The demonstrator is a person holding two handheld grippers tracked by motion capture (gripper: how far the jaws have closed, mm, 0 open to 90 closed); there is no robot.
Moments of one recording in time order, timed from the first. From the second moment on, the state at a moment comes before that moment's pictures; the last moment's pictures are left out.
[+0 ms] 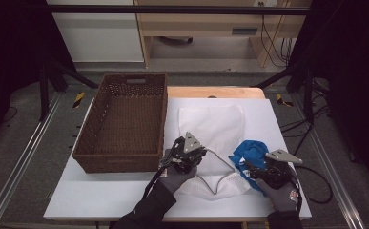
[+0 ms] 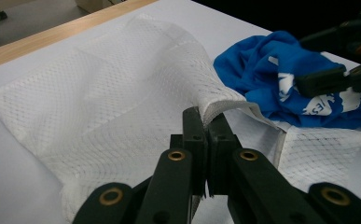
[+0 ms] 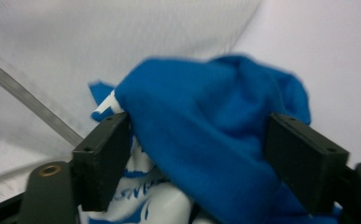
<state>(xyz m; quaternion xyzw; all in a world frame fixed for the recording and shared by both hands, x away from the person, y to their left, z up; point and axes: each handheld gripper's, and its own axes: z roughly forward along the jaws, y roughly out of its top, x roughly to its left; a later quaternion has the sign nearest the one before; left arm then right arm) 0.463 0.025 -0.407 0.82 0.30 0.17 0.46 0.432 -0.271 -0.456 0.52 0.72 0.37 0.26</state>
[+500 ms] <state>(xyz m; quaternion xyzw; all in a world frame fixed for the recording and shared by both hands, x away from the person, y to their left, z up) 0.464 0.024 -0.407 0.82 0.31 0.16 0.46 0.416 -0.280 -0.442 0.50 0.71 0.43 0.25</state>
